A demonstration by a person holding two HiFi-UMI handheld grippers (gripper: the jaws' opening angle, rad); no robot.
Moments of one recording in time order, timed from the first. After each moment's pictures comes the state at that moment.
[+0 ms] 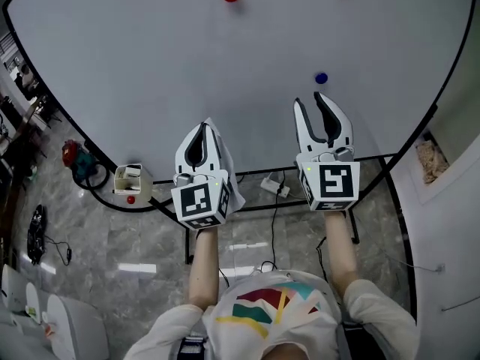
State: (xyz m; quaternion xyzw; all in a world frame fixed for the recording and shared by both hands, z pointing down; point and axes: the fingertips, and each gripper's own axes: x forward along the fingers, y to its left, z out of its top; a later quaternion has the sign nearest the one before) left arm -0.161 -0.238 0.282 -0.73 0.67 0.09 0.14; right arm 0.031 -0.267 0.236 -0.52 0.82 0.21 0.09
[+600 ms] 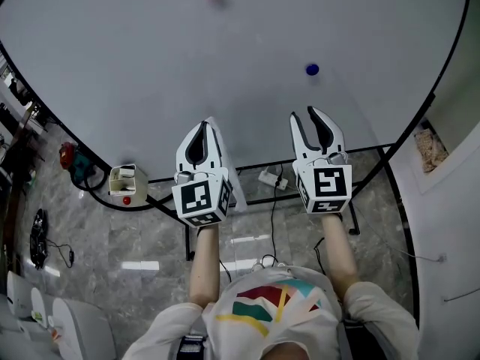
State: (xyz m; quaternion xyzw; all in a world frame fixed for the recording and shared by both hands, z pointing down) left arm -0.139 -0.252 0.298 -0.74 0.66 0.08 0.12; right arm 0.049 -0.280 0.298 -0.54 0.83 0.15 0.05
